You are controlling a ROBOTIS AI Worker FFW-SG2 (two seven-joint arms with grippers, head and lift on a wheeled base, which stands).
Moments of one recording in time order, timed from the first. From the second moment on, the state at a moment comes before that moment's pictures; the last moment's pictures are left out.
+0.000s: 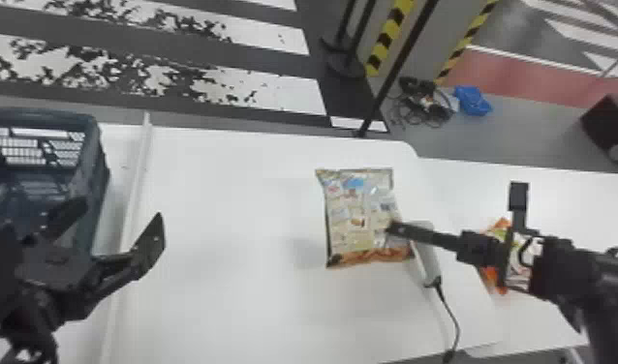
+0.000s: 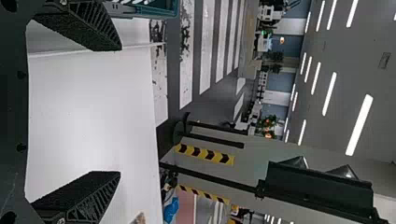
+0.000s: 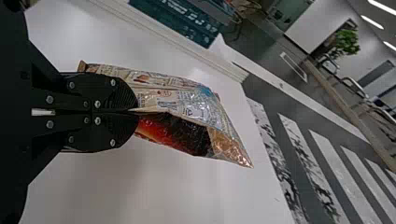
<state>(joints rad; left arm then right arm) 0.51 0.21 -0.19 -2.19 0.21 0.32 -0.09 0.17 -0.55 -0.46 -1.63 -0.51 1.00 1.02</state>
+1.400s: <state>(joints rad) 0.54 0.24 -0.22 -2.22 0.19 0.35 -0.11 -0.13 -0.55 -0.54 -0.91 -0.54 0.28 0.07</state>
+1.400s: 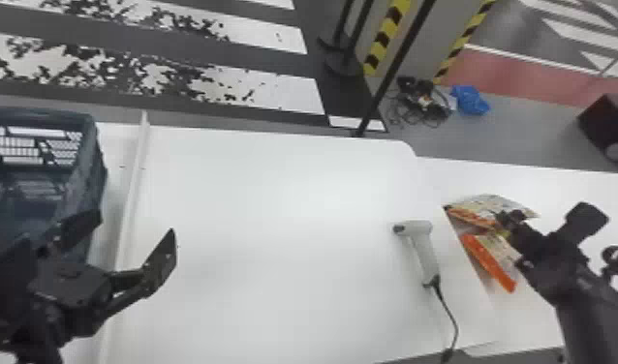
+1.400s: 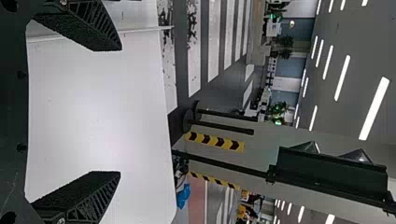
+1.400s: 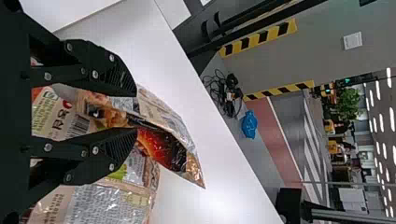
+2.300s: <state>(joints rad) 0.58 0.21 -0.18 -2.24 0.17 0.27 0.01 0.63 -0.16 -0.23 -2.18 -0.41 0.32 0.00</state>
